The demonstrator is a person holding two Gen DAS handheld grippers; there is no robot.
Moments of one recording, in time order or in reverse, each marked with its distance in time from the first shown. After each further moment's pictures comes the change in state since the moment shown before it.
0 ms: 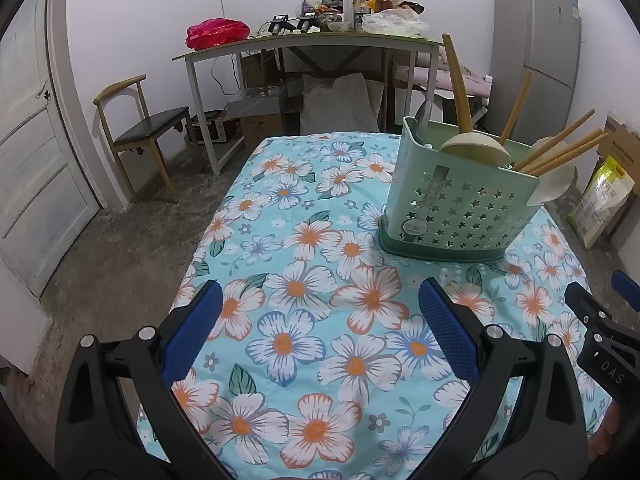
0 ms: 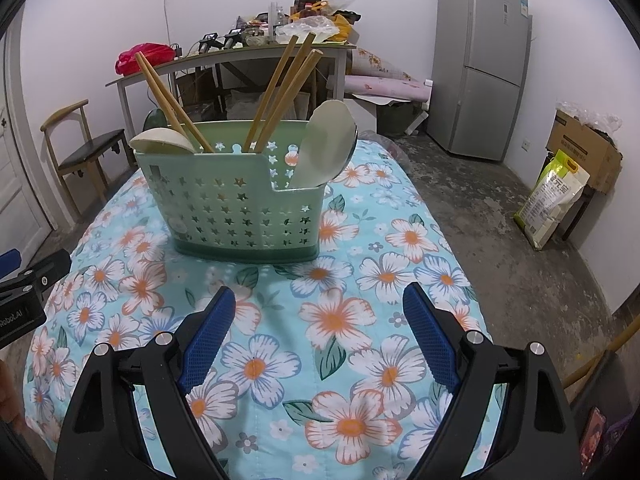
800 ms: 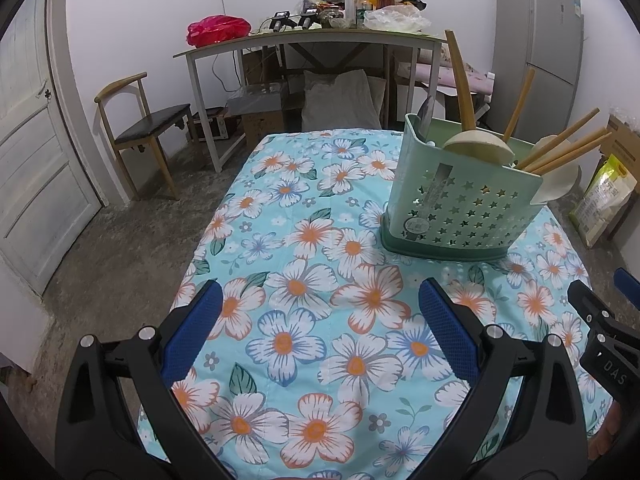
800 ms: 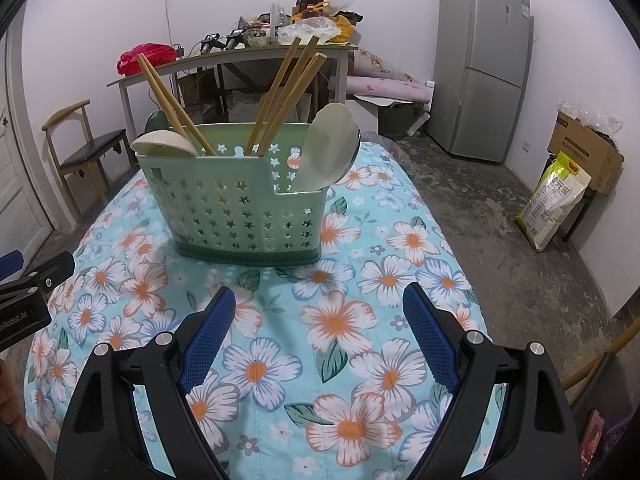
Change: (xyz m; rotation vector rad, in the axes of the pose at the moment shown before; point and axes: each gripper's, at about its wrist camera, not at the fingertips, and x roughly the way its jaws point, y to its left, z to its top) left arm 0.002 0.000 0.001 0.001 0.004 -0.001; right arm 0.000 0.000 0.000 -0.001 -0.001 0.000
